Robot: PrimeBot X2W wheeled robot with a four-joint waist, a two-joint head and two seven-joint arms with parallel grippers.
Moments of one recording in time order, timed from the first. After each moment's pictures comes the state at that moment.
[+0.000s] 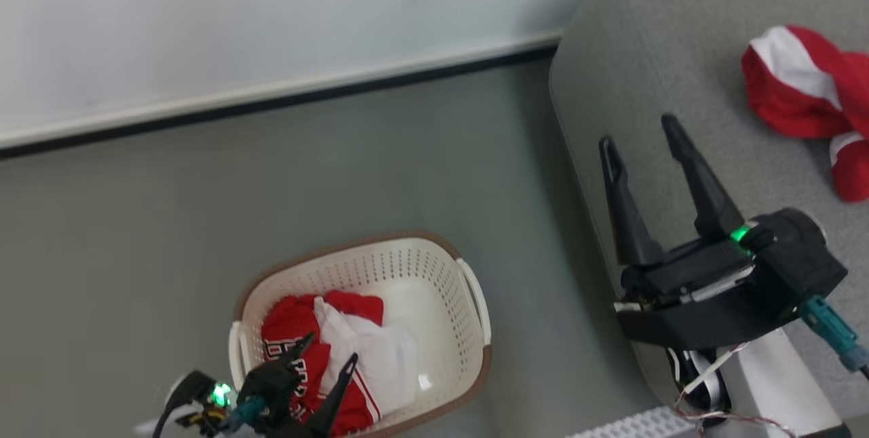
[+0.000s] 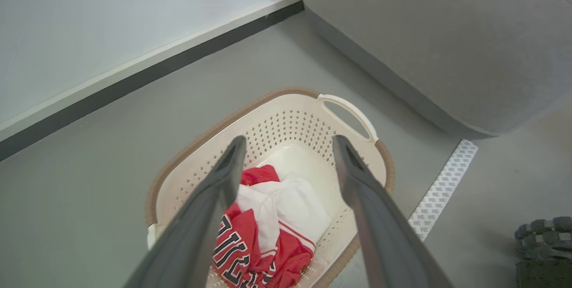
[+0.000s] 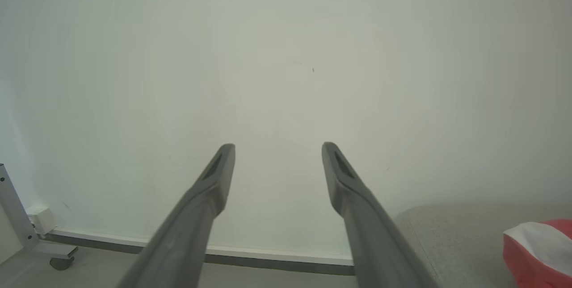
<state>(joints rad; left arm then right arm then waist) -0.34 0.14 -0.37 0.51 -0.01 -0.13 -0.26 -0.32 -0.22 0.37 -0.10 0.22 0.13 -0.26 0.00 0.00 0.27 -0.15</state>
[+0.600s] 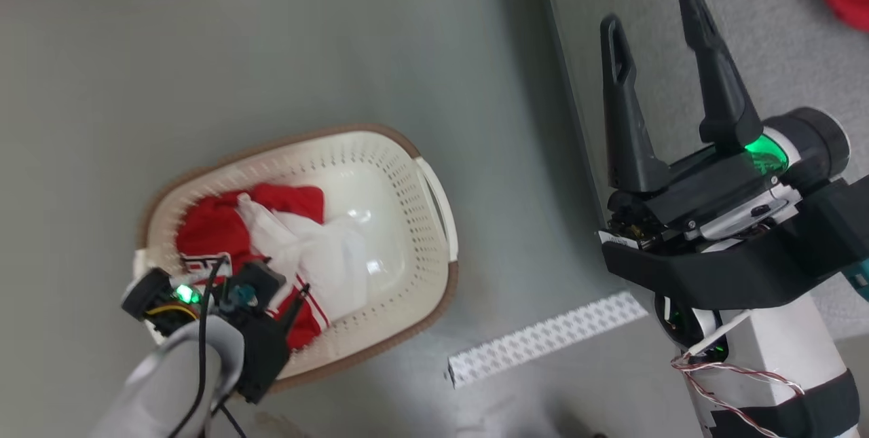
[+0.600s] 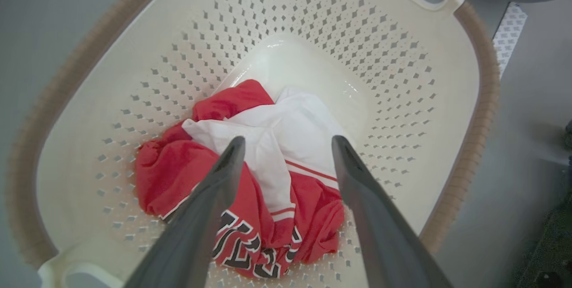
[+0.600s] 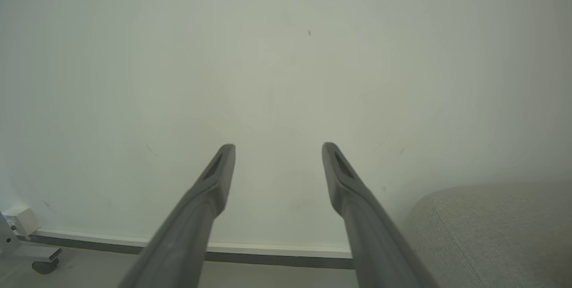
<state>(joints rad) -0.80 0.19 -0.61 0.97 -0.02 -0.13 -0.19 -0.53 -0.16 0.39 -0.23 0.23 0.13 -0.26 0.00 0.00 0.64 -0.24</state>
